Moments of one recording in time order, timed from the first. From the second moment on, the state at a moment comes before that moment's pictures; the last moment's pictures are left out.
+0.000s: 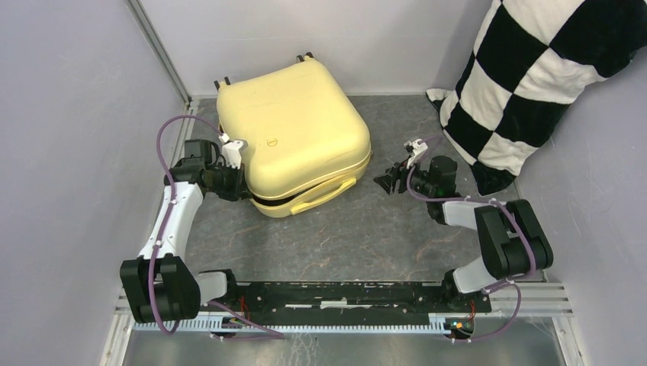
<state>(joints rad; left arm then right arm) 0.09 1.21 0.95 -0.81 0.50 0.29 0.19 1.48 0.47 0.71 -0.61 0.13</state>
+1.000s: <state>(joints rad) 0.13 1.23 0.98 -0.79 0.42 0.29 0.14 1.99 0.74 1.31 -0.99 0.43</state>
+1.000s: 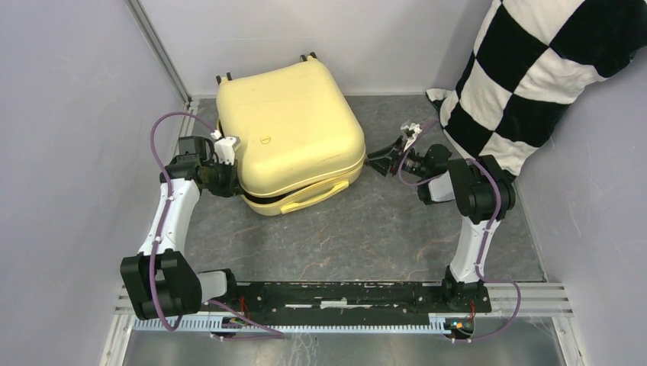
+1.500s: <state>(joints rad) 0.13 1.24 0.98 -0.79 0.43 0.28 0.15 1.98 0.66 1.45 -0.94 0.60</state>
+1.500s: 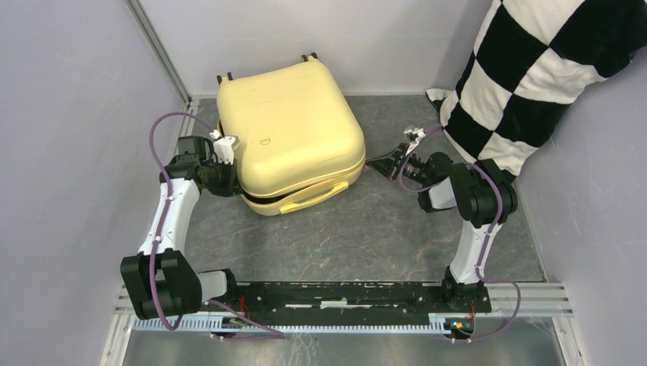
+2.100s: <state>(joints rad) 0.14 1.26 0.99 -0.74 0.42 0.18 0.44 1.52 0.43 0.96 -0.55 0.09</state>
